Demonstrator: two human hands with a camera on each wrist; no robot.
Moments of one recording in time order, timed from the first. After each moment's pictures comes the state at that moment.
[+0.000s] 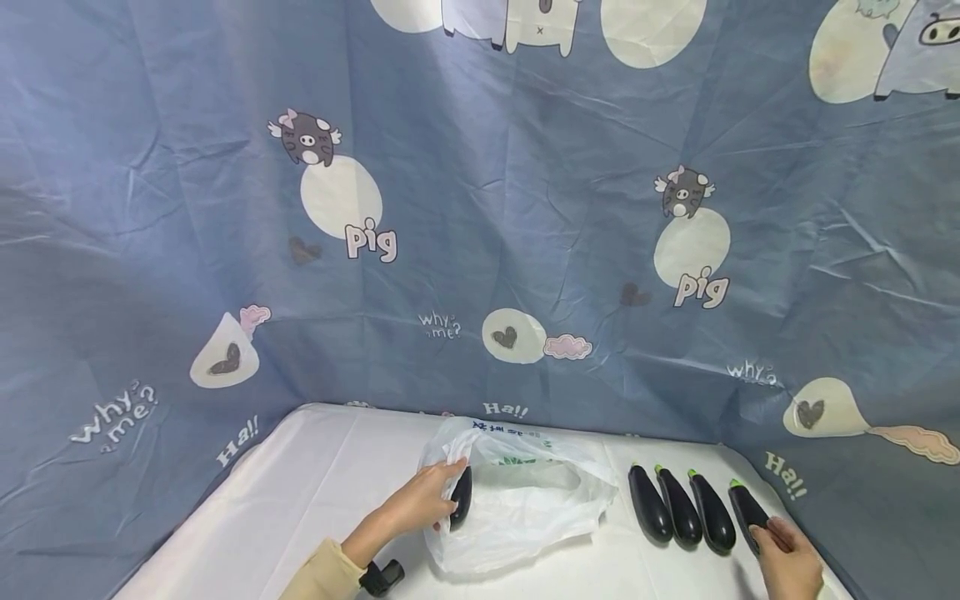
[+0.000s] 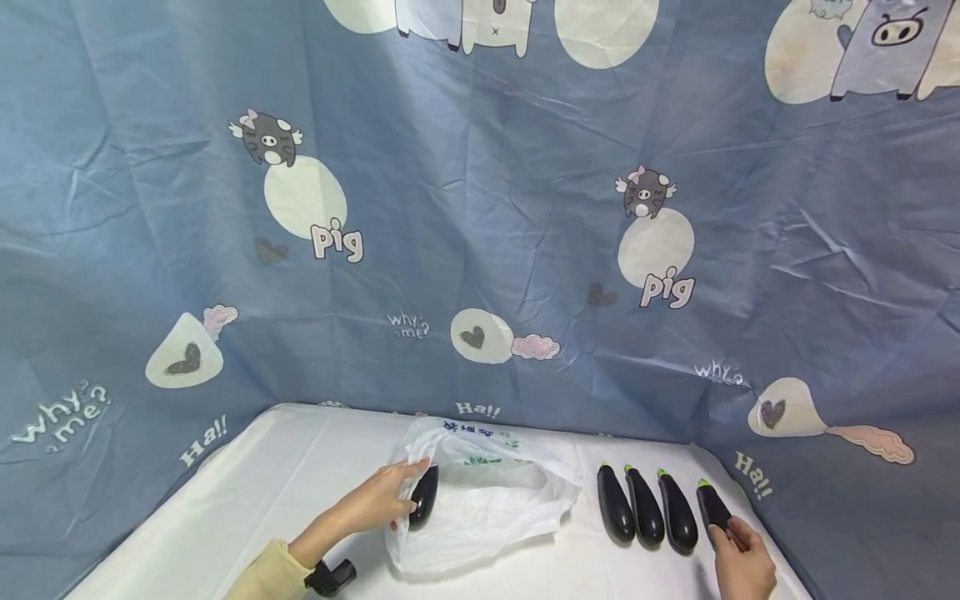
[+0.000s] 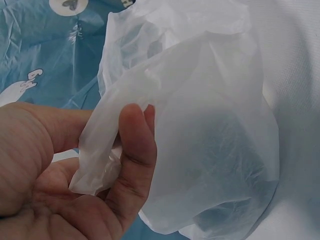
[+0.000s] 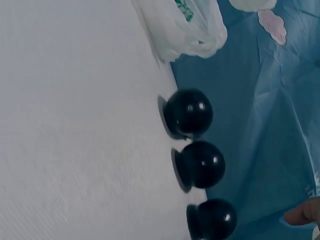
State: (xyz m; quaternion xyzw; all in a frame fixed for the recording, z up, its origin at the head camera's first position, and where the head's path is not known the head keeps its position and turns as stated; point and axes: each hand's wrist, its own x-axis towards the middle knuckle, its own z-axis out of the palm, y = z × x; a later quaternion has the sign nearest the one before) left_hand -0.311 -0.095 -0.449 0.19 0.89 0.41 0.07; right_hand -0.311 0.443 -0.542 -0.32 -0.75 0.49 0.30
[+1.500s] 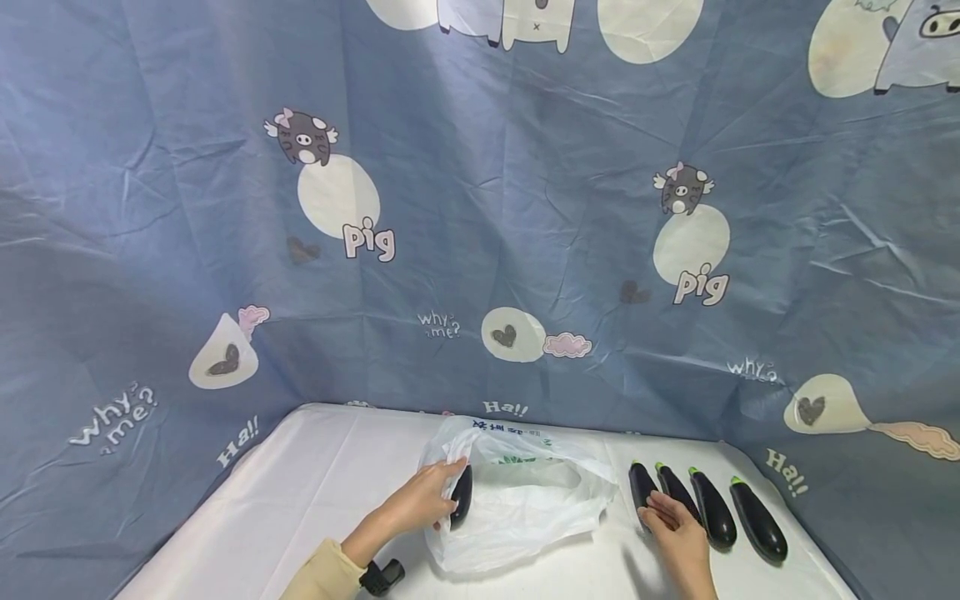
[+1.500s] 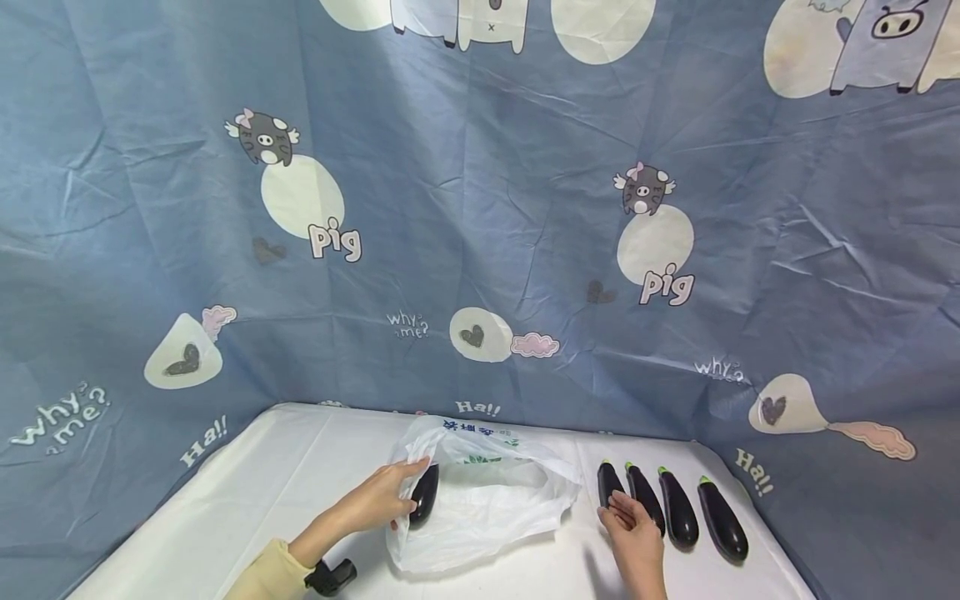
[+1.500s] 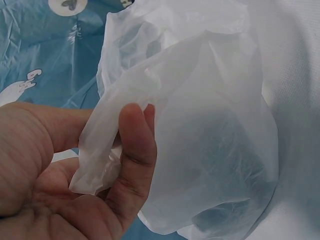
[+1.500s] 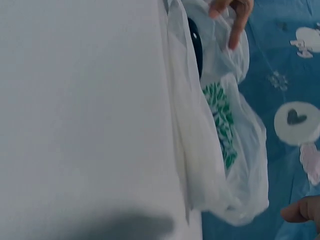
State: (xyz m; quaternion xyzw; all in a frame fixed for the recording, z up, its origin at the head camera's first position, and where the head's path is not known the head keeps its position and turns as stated) left_hand -0.311 -0.094 -0.451 0.19 0.89 0.40 0.06; right_hand -0.320 0.307 -0.538 -0.14 -0.84 0.47 0.24
